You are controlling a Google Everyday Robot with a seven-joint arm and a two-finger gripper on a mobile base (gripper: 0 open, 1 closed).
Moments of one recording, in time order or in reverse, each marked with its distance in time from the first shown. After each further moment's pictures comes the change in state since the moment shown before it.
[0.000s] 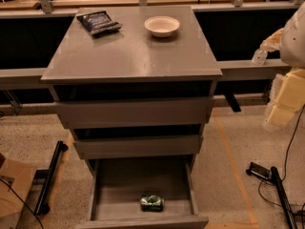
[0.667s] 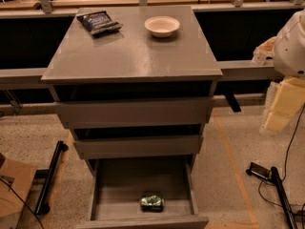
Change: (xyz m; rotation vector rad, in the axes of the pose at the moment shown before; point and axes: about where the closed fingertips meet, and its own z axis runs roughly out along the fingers) arm 0.000 0.001 0.018 -0.012 0.003 -0.052
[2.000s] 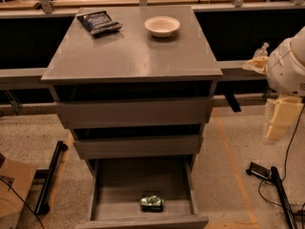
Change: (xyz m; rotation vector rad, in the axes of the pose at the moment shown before) arm 0.018 -0.008 0.048 -0.009 -0.045 -0.175
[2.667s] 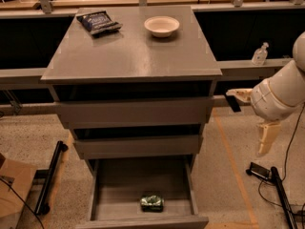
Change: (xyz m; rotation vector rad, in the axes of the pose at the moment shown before) arm 0.049 -0.009 0.118 -0.051 -0.087 -0.240
